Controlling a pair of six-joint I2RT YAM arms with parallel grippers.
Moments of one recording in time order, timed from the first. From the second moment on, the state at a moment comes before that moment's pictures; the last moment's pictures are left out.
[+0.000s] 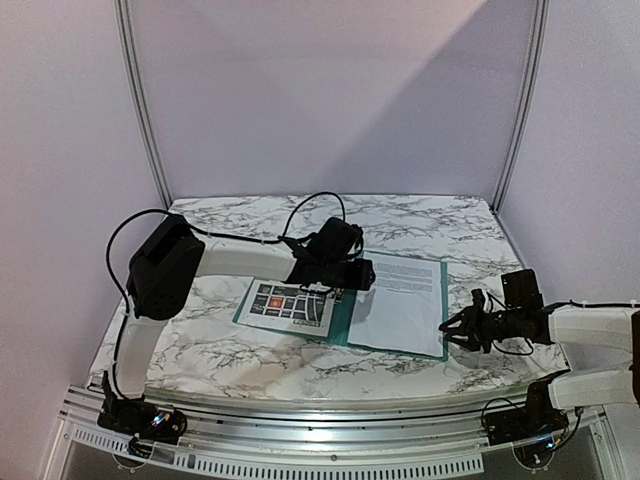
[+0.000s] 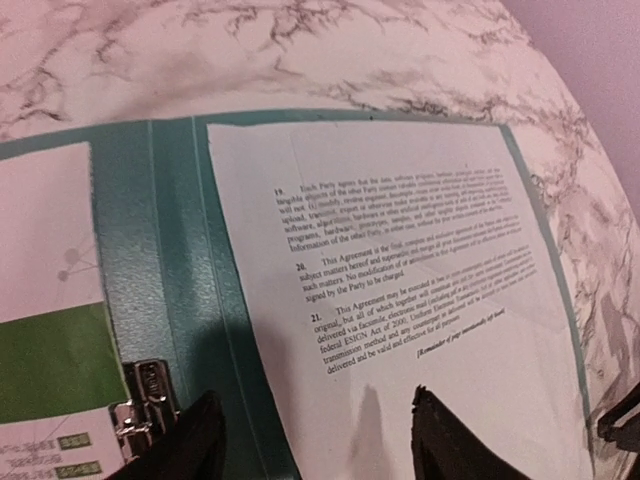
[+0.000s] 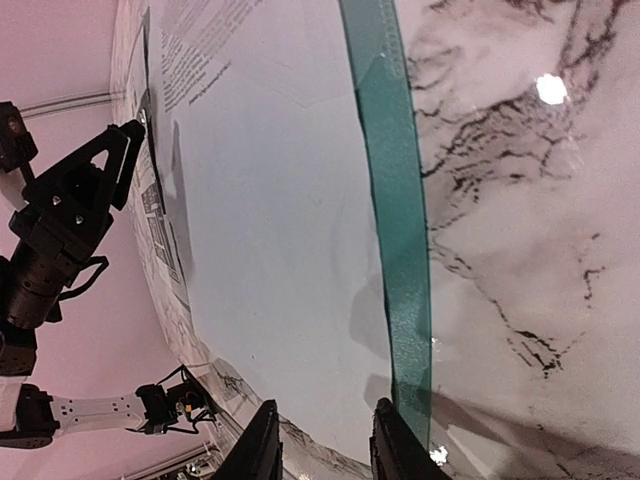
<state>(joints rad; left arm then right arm) -0.92 2.26 1.64 -0.11 -0.08 -0.56 0.22 1.14 0.30 -0.03 -0.66 0.93</state>
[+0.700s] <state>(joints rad) -0.87 1.70 1.18 -0.18 -0.35 -0.43 0.24 1.17 0.56 -0.15 -0.58 0.75</state>
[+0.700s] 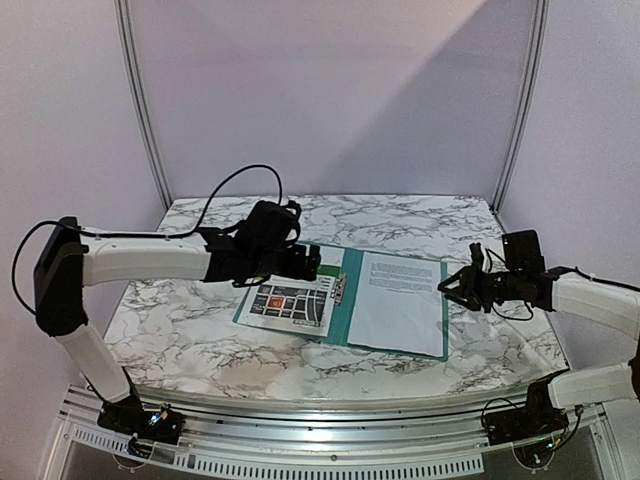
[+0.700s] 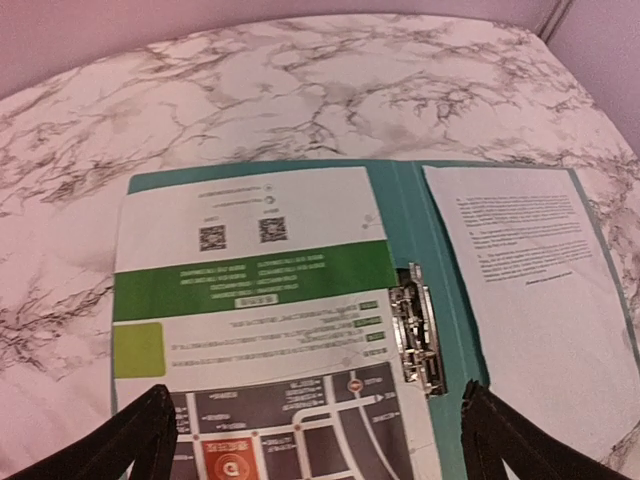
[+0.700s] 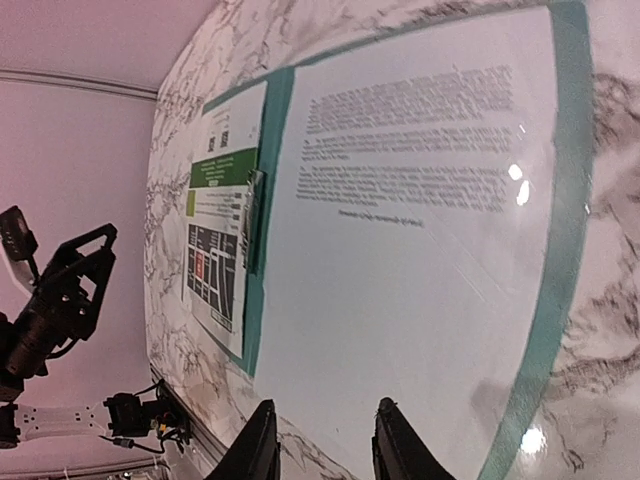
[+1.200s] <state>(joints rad) -0.75 1.56 1.01 -0.15 -0.27 -0.44 0.26 1.85 1.18 -0.05 -0.49 0.62</state>
